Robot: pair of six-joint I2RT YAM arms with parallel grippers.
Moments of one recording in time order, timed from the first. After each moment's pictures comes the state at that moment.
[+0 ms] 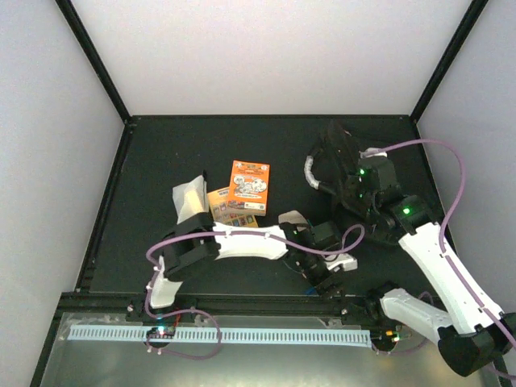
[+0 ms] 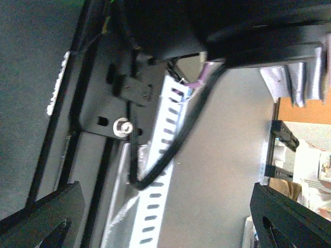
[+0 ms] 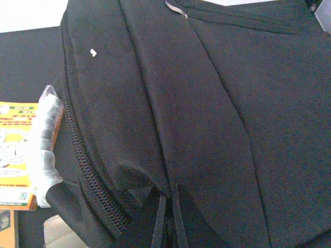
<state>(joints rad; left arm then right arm) -1.26 1.99 1.40 -0.39 0.78 -0.41 0.43 0.98 1.05 -0.78 0.31 0.38</state>
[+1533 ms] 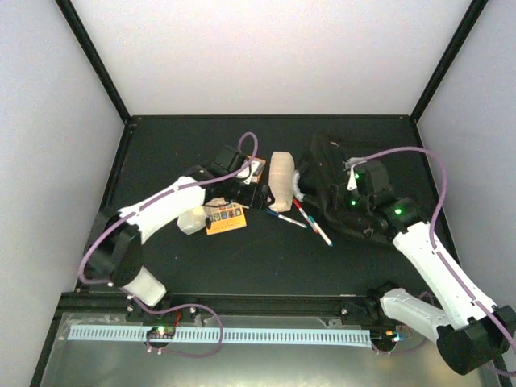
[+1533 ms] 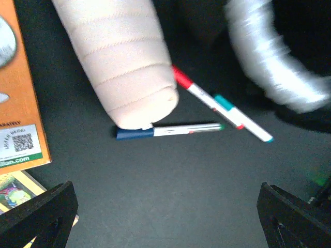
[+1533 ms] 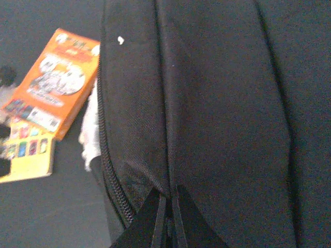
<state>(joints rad) -0.61 1.62 1.18 -0.54 0.34 -0.36 0.42 0.98 0.97 -0.74 0.07 0.35</state>
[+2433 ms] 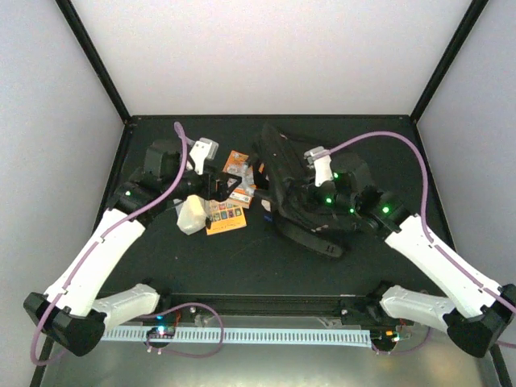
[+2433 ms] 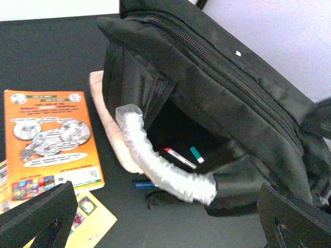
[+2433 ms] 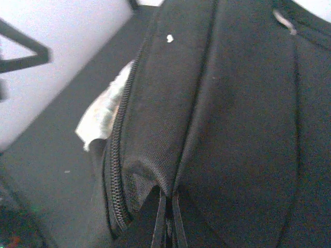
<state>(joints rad) -0.44 1.06 1.17 -0.66 0.35 -0.25 0.71 1.08 1.11 -0.55 -0.17 0.30</state>
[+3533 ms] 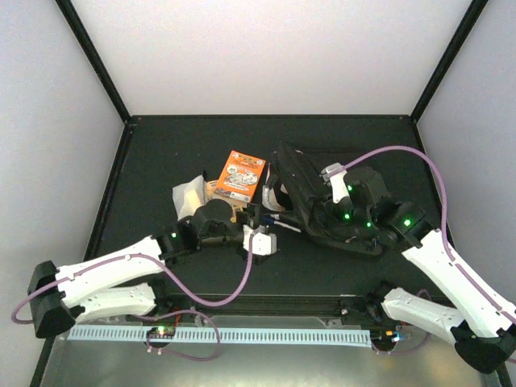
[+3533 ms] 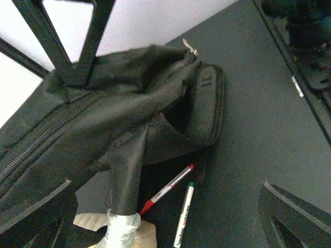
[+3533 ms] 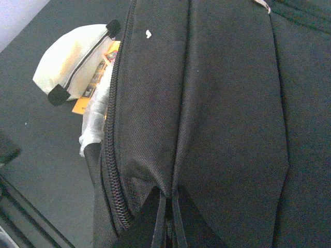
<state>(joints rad) -1.02 0.99 0.76 -0.16 0.25 0.72 0.68 0.94 1.10 -0.88 -0.04 0.21</state>
